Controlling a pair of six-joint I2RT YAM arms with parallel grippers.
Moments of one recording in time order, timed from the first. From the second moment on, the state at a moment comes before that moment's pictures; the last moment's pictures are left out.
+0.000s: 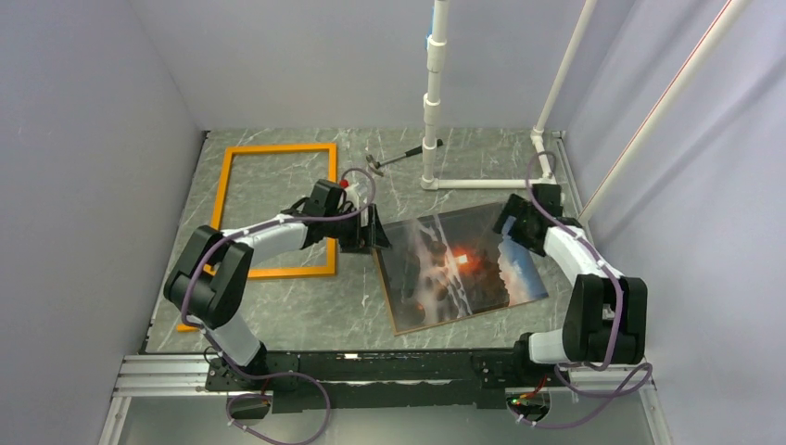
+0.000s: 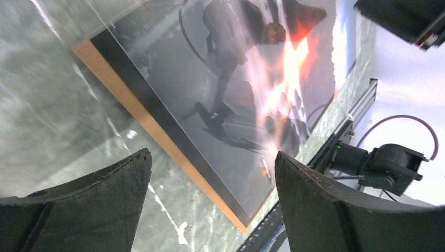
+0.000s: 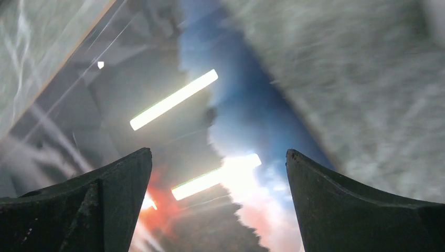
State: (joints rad) left arm -0.47 1.68 0.95 -0.08 0.58 -0.57; right arm -0.01 1.38 0.79 -0.36 0.02 0.43
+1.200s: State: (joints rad) left arm -0.67 1.50 0.52 0.29 0.46 -0.82; right arm -0.14 1.30 0.62 -0.32 -0.22 0.48
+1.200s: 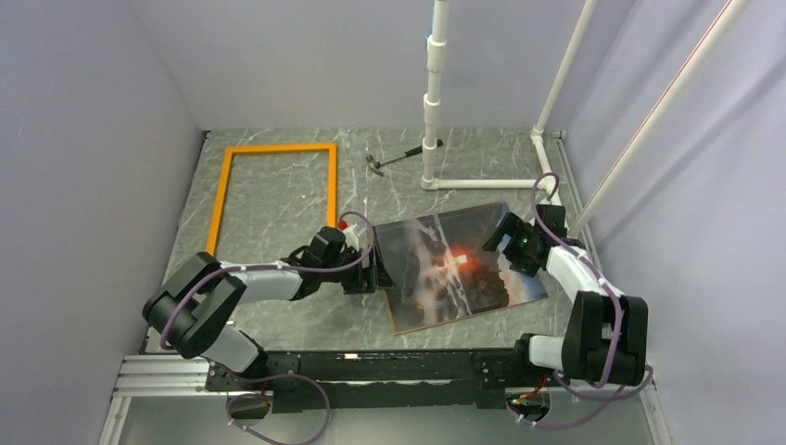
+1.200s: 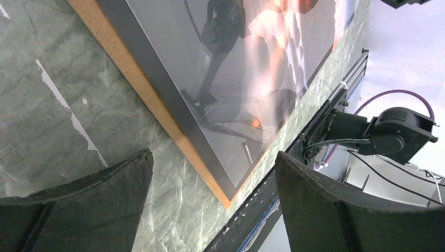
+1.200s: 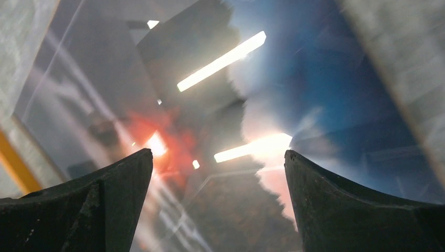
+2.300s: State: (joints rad) left arm -0.67 1.47 0.38 0.54 0.45 -0.92; right arm -0.43 1.25 0.51 -0.13 -0.17 0.59
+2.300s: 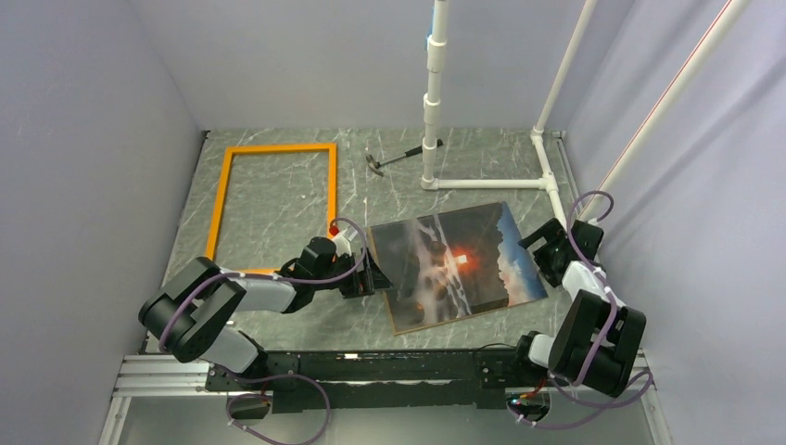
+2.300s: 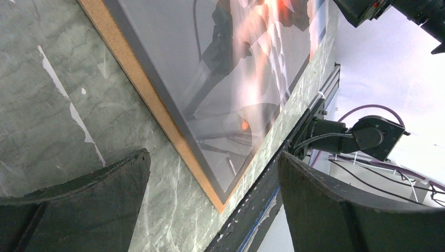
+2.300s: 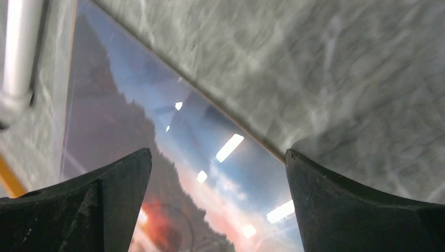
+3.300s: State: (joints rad) left arm -0.67 1.39 0.39 0.38 0.47 -0.90; right arm -0.36 1.07 0.53 -0.48 -0.21 0.58
